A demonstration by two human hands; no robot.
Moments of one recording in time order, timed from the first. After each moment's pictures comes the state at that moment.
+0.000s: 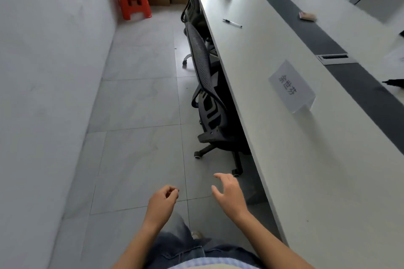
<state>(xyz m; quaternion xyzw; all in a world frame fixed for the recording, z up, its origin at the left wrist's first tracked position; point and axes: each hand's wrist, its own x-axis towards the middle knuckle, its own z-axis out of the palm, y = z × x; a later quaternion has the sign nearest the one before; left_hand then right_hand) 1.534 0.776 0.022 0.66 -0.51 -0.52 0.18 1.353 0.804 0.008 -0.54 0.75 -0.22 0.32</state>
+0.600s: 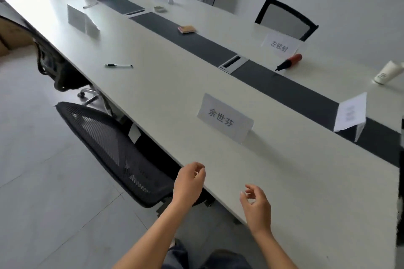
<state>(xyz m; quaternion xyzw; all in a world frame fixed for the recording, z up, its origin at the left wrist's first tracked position) 1.304 0.517 0.076 0.36 -0.78 -0.51 0.06 1.245 0.680 0.021 -0.06 0.89 -0.45 0.07</state>
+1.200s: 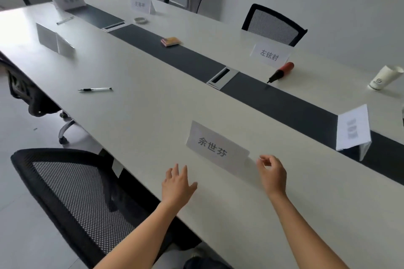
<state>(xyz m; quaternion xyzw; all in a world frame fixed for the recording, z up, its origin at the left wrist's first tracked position) 1.196 0.440 0.038 0.31 -0.91 -0.23 -0.15 1.063 0.633 0.057 -0.04 0.90 -0.44 -0.01</state>
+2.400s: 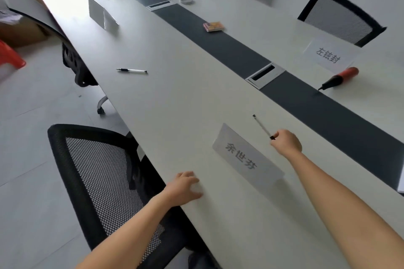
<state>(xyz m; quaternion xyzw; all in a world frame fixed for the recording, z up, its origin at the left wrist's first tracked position) 1.205 0.391 0.037 0.28 -0.87 -0.33 -0.24 0.925 0.535 0.056 -0.17 0.96 -0.13 0.17</state>
